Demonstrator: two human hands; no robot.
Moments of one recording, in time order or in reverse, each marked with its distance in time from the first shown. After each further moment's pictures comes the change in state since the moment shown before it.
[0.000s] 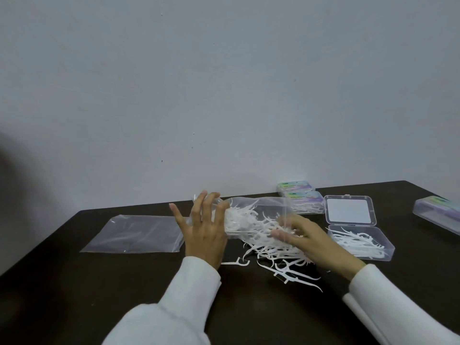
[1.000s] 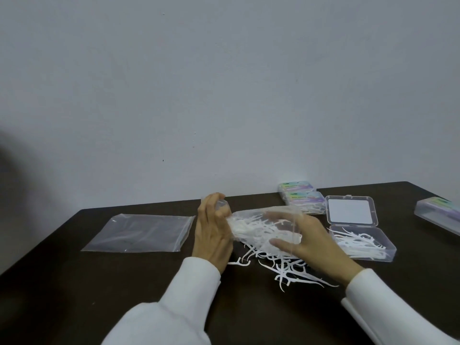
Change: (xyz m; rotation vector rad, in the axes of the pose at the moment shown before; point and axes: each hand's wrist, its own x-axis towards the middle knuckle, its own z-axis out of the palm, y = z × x) left_hand 0.000 0.007 0.006 -0.571 -0.005 0.038; right_hand -0.009 -0.022 0.003 -0.141 0.095 -0.174
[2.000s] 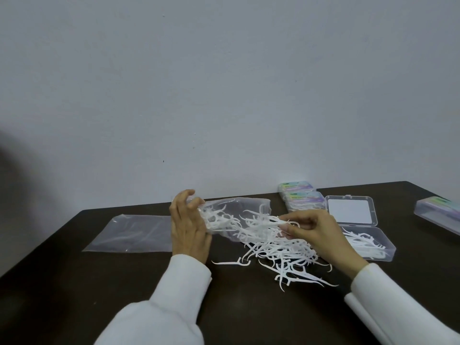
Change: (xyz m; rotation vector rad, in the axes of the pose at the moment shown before) left_hand -0.001 -0.026 -0.018 0.076 0.083 -0.204; right_hand 0.002 0.010 -0.008 0.364 0.151 0.195
